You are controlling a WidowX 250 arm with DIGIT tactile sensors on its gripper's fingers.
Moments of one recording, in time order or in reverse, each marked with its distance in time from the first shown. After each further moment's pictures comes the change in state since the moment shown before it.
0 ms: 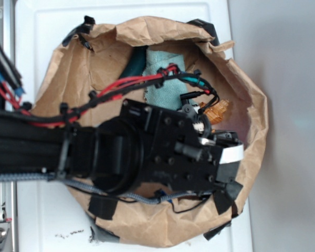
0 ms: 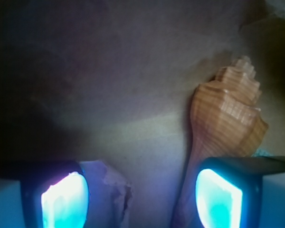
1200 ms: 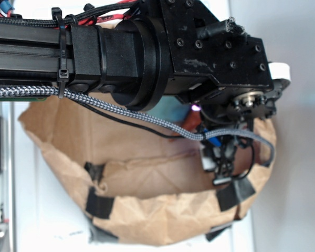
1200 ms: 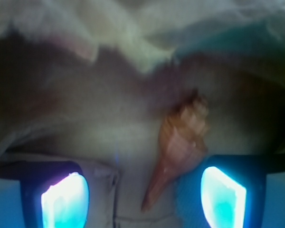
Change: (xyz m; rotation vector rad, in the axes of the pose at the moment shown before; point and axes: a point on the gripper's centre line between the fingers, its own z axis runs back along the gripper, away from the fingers) arm 0.019 0.025 0.035 -0.168 0.135 0.003
